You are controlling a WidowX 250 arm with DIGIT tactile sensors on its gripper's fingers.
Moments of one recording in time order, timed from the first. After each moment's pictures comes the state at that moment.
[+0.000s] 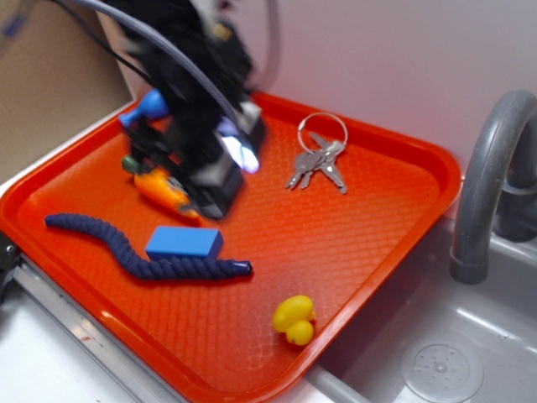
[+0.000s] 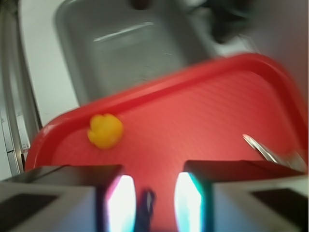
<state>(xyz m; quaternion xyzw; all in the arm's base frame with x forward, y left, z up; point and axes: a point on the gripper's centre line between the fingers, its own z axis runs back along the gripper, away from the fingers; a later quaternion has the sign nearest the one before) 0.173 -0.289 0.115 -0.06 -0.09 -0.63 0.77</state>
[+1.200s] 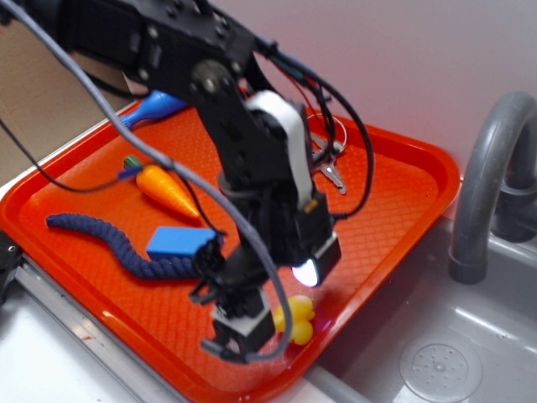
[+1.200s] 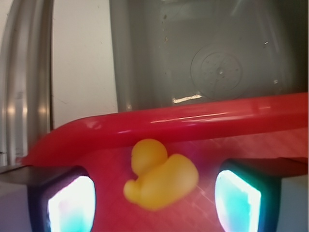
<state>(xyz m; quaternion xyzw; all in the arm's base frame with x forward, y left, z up) 0.144 -0.322 0.046 -0.07 -0.01 -0.70 0.71</state>
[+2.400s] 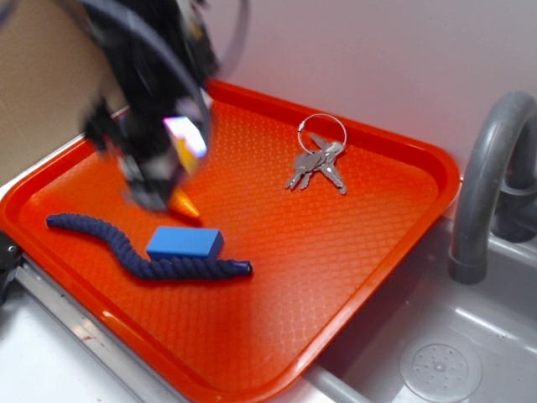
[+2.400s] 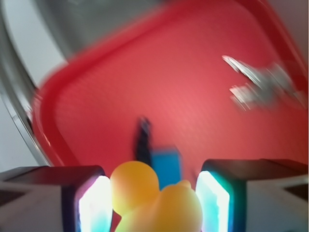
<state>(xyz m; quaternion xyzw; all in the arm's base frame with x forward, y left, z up) 0.174 -0.206 0.169 0.01 -0.02 -0.45 0.89</state>
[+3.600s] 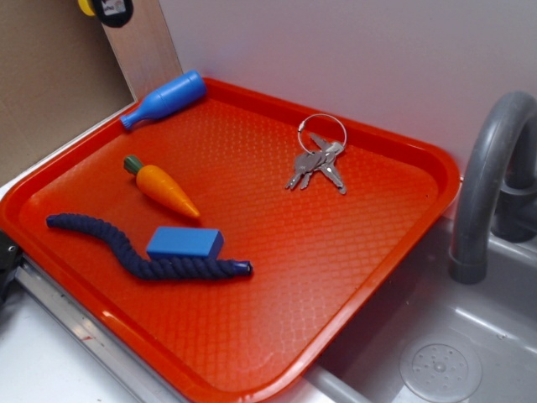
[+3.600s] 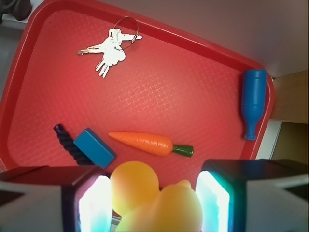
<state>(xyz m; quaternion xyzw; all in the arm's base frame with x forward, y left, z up) 0.220 -0.120 0.216 0.02 0.01 -0.19 0.98</state>
